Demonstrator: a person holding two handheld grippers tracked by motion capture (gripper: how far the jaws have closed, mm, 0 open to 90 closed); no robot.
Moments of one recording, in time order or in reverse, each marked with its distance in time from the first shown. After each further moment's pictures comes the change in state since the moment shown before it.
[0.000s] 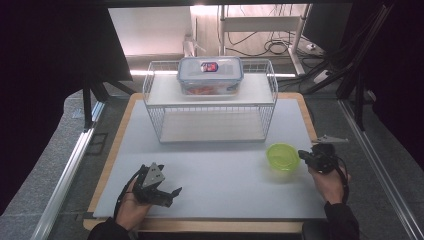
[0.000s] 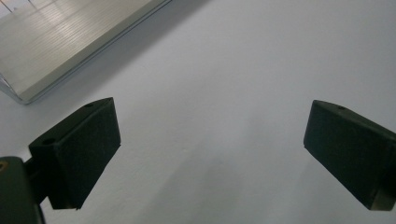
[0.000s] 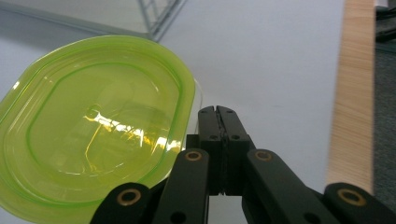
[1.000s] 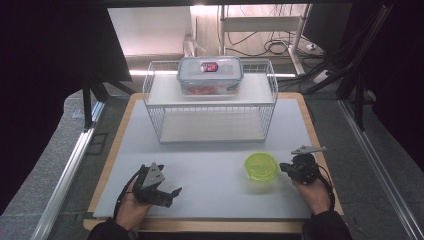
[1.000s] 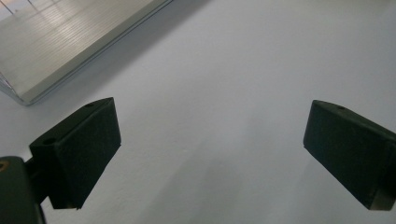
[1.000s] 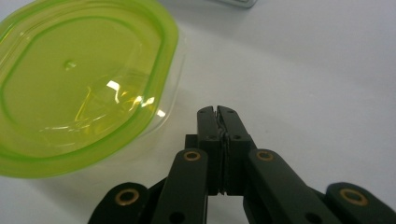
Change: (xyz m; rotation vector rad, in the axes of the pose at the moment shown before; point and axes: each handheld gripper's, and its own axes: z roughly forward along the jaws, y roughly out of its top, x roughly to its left) left arm -0.001 0.000 -0.001 -0.001 0.003 0.005; right arm 0.053 -0.013 0.010 0.091 0.130 -0.076
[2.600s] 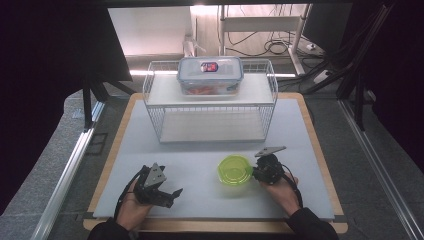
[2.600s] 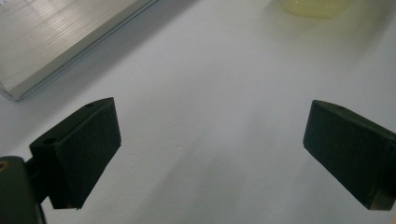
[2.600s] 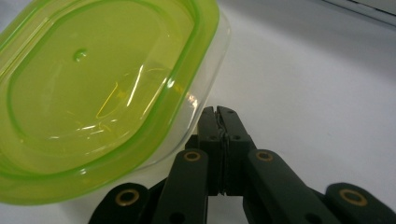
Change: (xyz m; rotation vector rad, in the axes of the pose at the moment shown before) left arm -0.002 0.001 0.003 0.023 -0.013 -0.006; right arm 0.070 0.025 0.057 0.036 0.185 -0.114
